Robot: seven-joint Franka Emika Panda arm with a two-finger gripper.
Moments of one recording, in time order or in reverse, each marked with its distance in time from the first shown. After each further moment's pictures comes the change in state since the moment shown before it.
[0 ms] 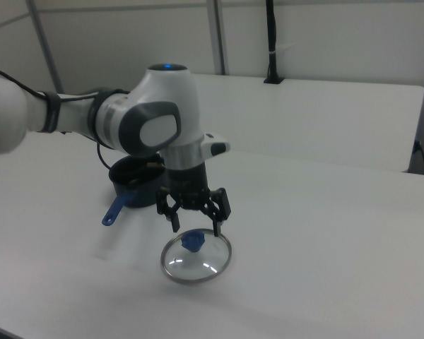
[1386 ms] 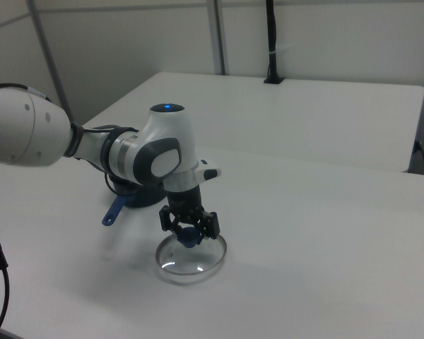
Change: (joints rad) arm 0.051 0.226 0.076 0.008 0.042 0.231 0.187
